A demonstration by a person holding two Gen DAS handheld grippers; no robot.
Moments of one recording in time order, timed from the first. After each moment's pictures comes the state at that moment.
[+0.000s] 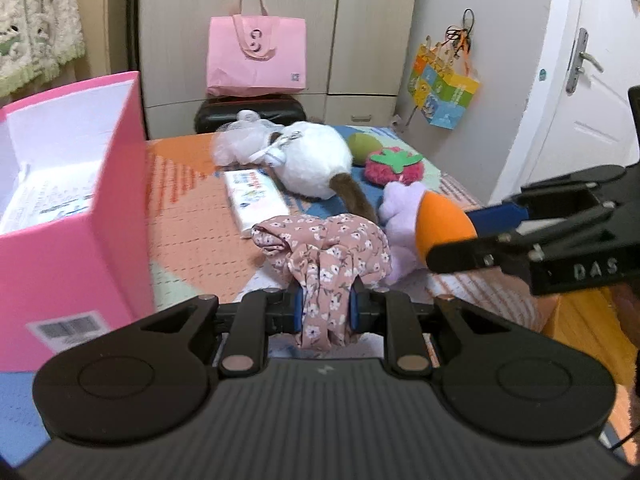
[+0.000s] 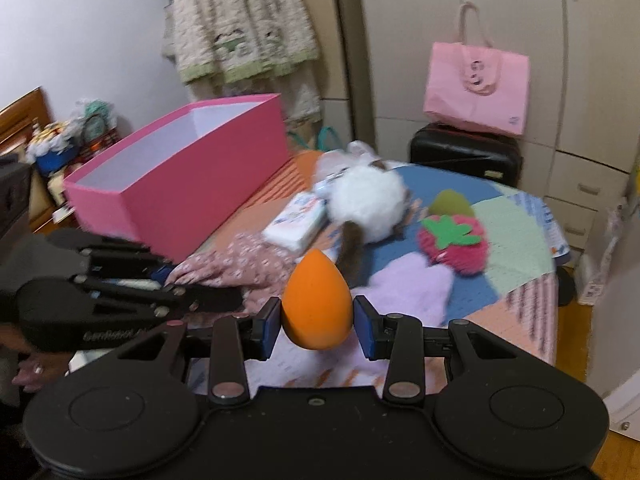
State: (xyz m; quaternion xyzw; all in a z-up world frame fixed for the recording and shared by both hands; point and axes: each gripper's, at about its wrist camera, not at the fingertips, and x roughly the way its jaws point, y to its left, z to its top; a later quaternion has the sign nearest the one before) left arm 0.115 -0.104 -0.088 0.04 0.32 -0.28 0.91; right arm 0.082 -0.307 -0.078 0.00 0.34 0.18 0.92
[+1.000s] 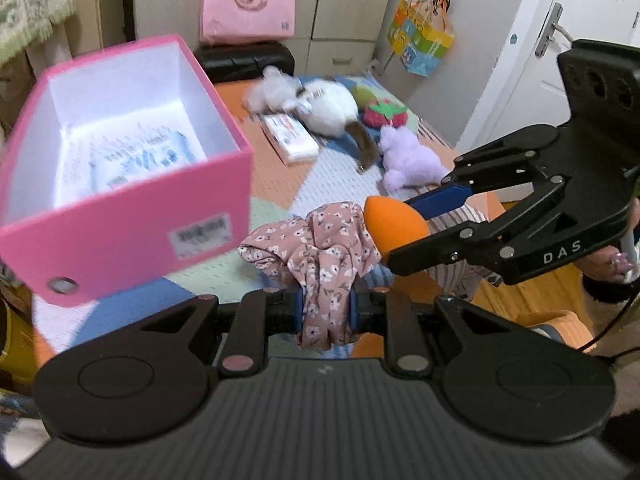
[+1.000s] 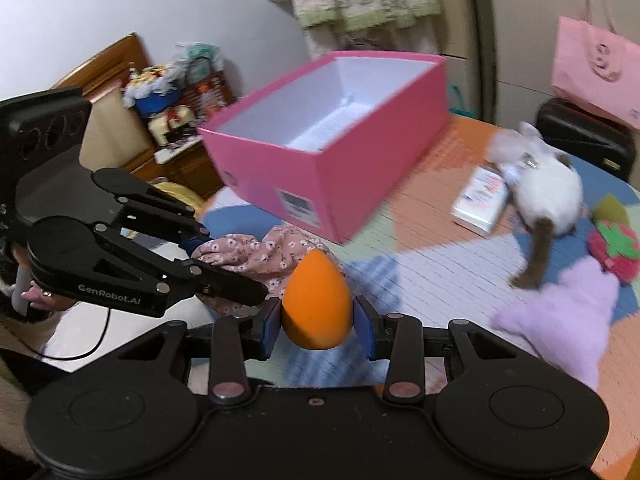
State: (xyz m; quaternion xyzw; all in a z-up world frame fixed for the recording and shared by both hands) left arm 0.076 0.000 -0.022 0.06 0.41 -0.32 0.85; right arm 0.067 -0.211 -0.045 -0.01 0.40 0.33 0.85
